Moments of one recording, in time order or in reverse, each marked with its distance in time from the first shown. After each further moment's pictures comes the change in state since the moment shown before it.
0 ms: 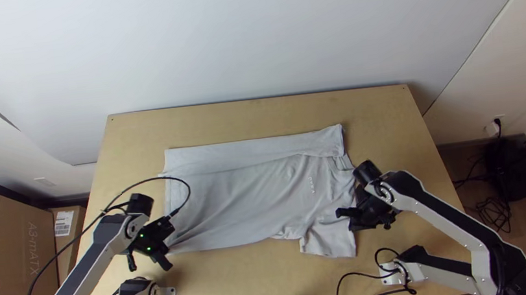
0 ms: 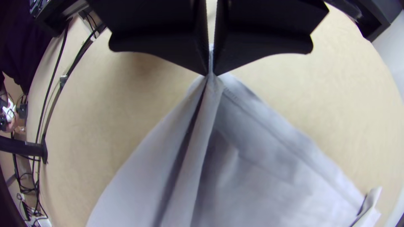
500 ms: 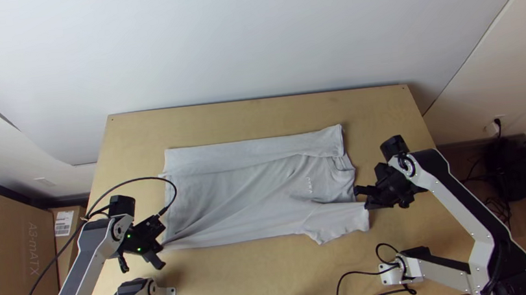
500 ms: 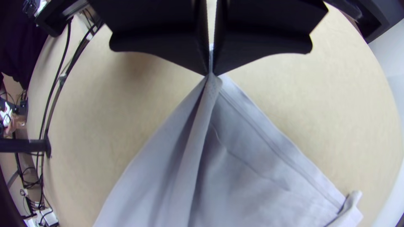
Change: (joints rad) left arm 0.142 -0.063 0.014 -0.008 0.065 0.127; right arm -0.248 0.036 0.190 -0.141 0.057 -0.231
